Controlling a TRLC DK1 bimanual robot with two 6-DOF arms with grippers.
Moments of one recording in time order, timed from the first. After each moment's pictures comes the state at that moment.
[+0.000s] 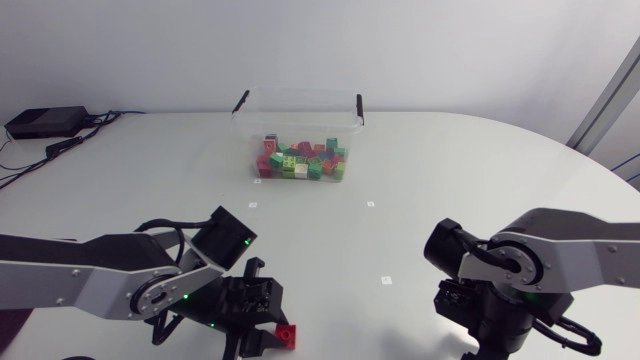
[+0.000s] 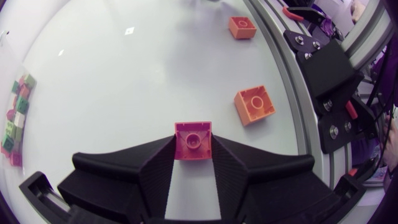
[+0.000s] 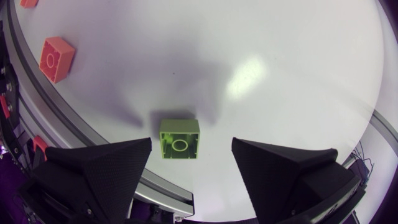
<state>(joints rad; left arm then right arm) -0.69 1.54 0.60 -0.26 0.44 0.84 0.53 1.43 0.59 -1.00 0.15 -0.27</state>
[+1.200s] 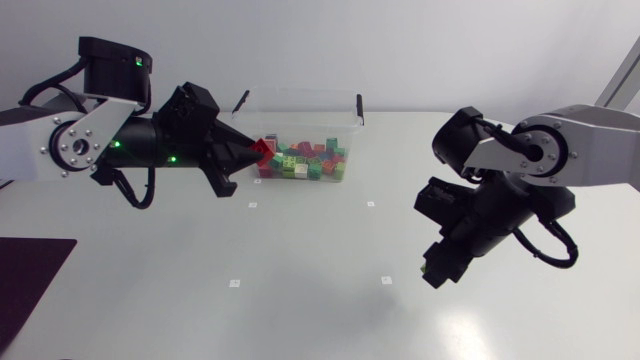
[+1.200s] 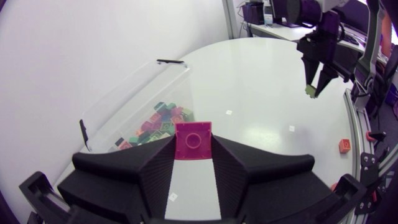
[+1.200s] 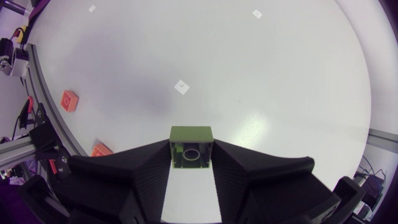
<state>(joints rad) -0.27 1.47 0.99 -0.10 0.48 0.58 0.40 1.46 0.98 -0.97 -0.05 -0.33</state>
